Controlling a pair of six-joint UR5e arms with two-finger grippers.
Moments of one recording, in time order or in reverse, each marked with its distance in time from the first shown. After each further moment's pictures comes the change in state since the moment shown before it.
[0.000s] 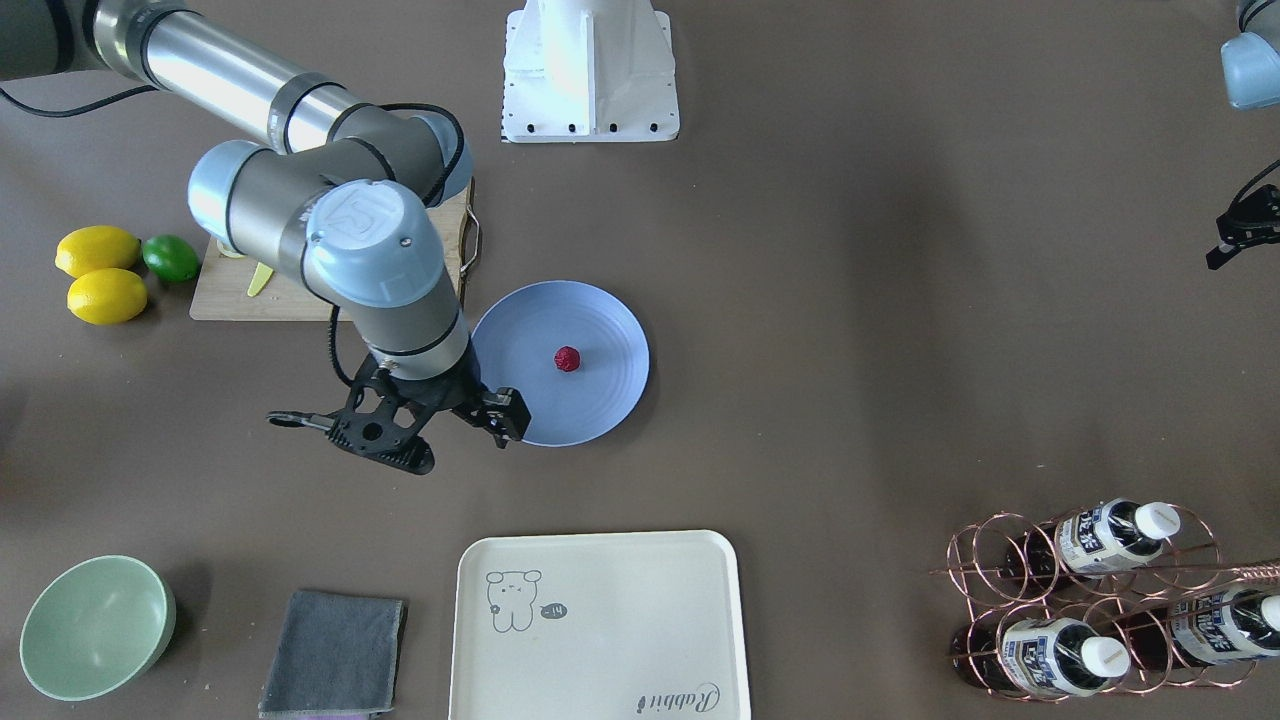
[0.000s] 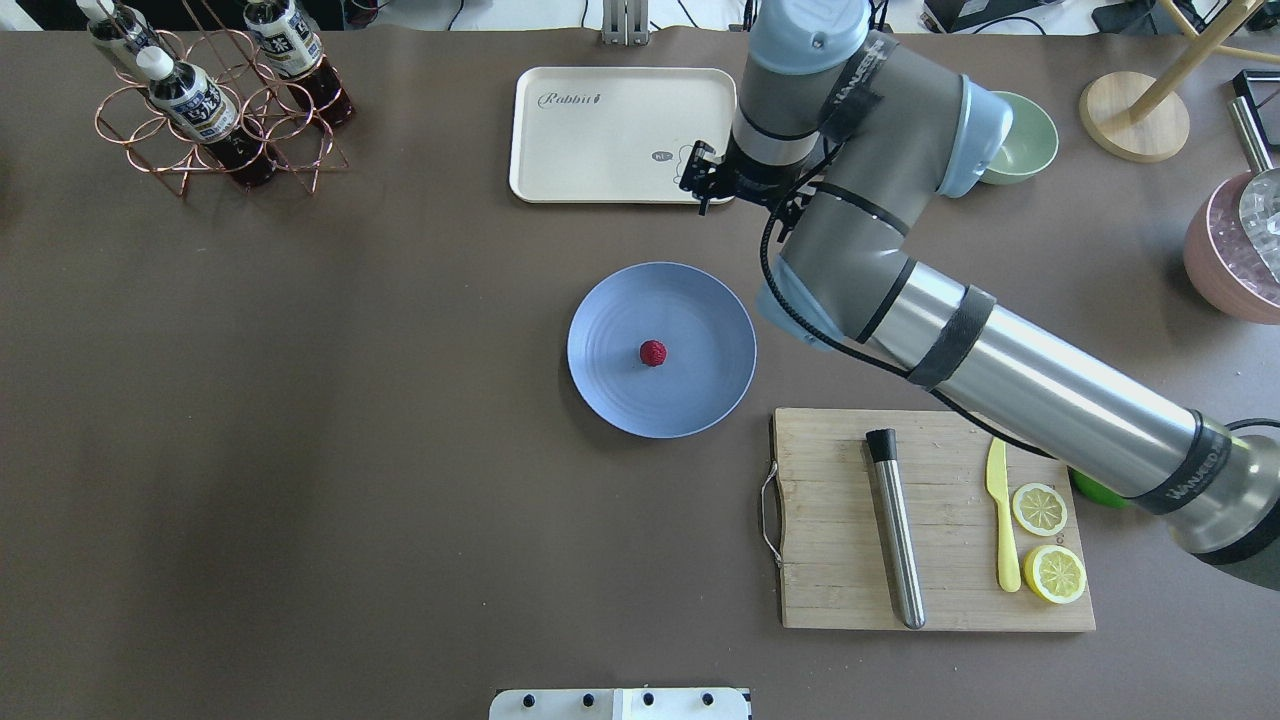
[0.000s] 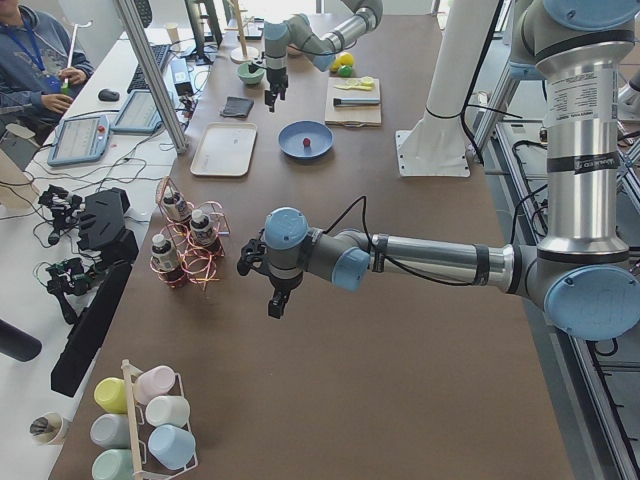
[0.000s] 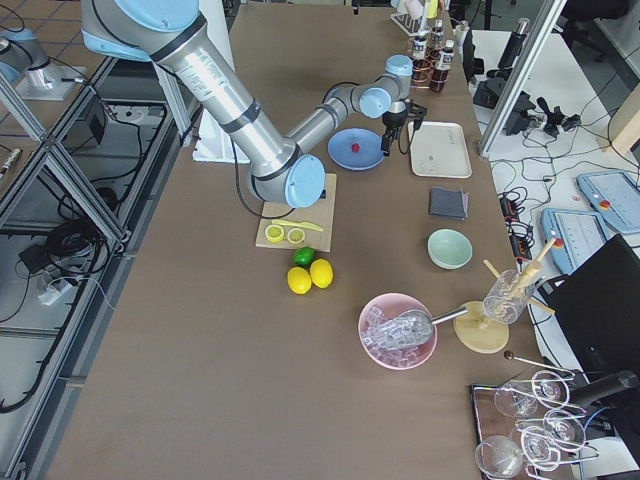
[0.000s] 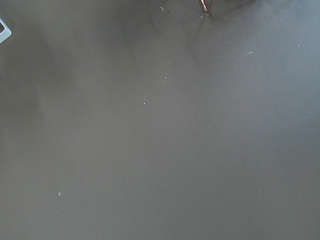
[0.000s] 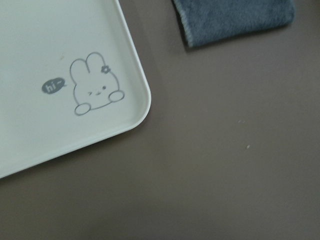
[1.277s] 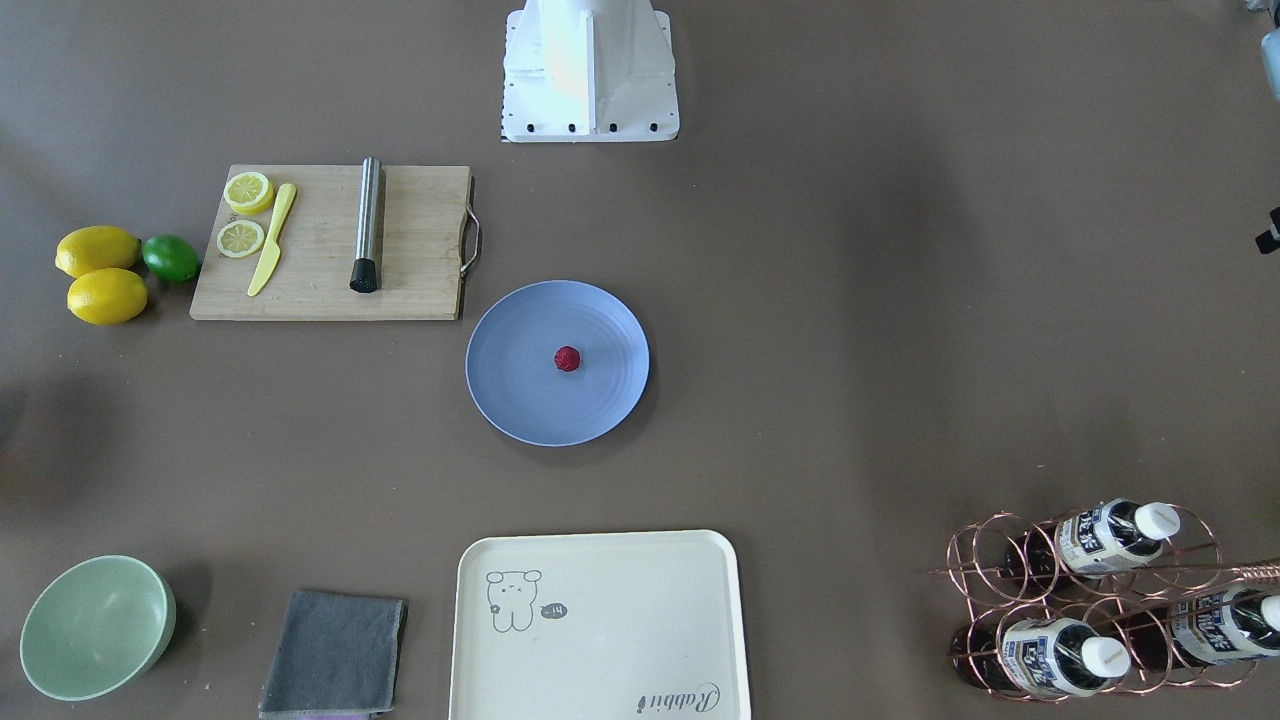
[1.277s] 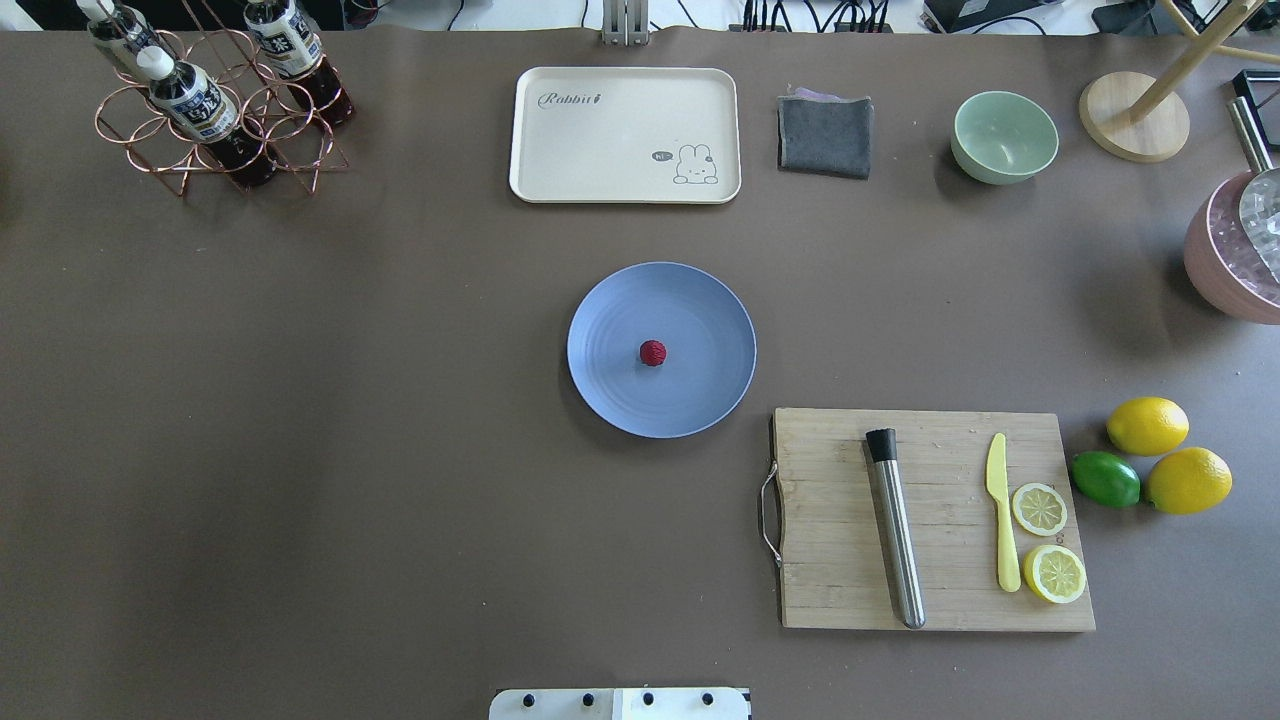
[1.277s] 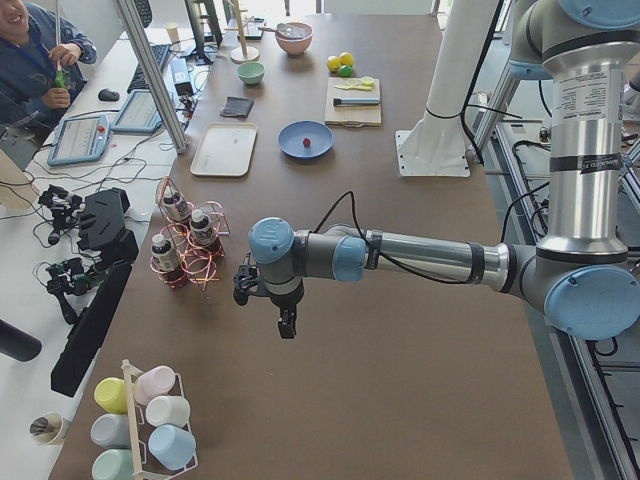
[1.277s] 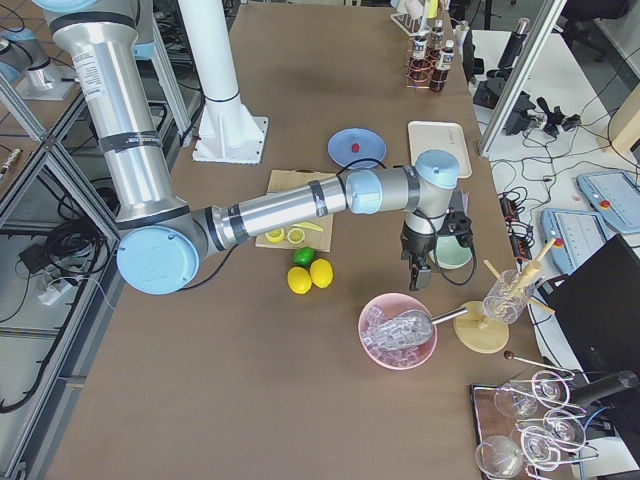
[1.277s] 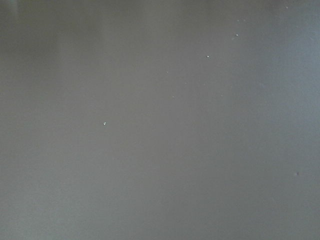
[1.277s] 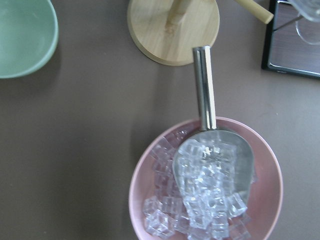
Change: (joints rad) left arm -0.117 -0.044 -0.006 0.363 0.001 0.003; right arm 0.634 -0.565 0.228 -0.205 0.126 -1.253
